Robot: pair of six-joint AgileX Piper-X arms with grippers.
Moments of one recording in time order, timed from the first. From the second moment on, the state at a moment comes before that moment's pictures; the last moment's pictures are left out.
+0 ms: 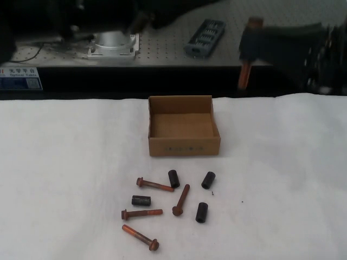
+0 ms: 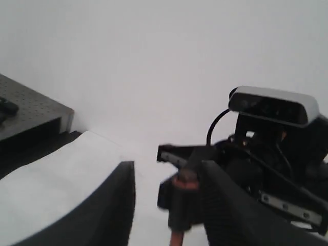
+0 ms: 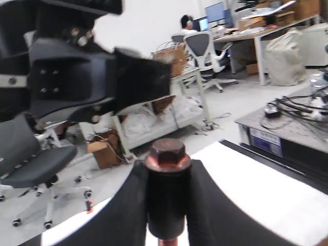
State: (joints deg) left arm -28.6 73.3 -63.4 -13.5 44.7 -19.1; right arm 27.7 63.4 -39.2 -25.5 -46.5 21.9
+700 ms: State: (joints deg) left arm -21.9 70.4 -57.9 10.4 43.8 -2.3; right arm 21.5 99.4 -86.4 21.3 -32.6 20.9
